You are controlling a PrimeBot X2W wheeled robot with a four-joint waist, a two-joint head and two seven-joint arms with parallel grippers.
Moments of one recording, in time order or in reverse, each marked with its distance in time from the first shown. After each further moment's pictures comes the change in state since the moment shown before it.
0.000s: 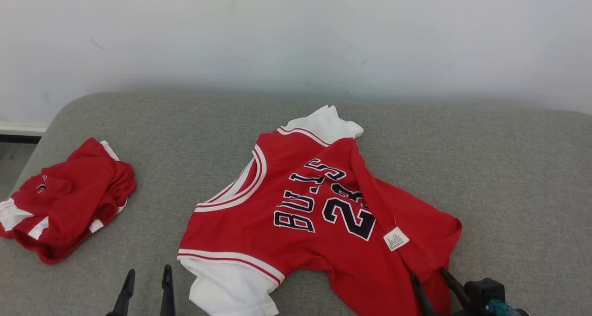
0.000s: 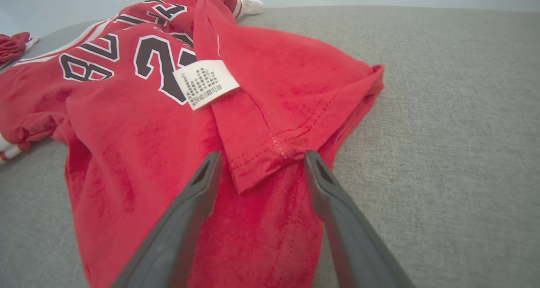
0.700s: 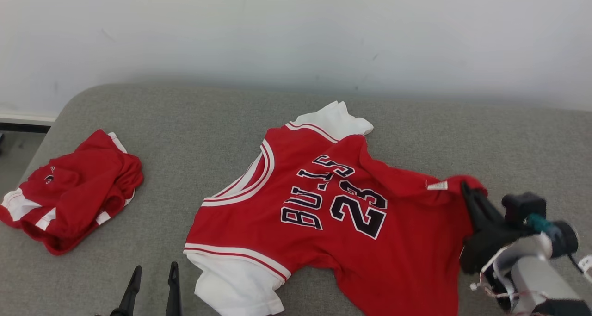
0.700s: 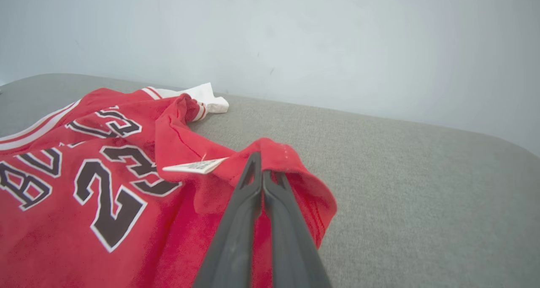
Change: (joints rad) left arm -0.005 0.000 -0.019 0.003 0.000 -0.002 0.000; right arm -0.241 -0.097 -0.057 0.038 -0.045 0.000 0.032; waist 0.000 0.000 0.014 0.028
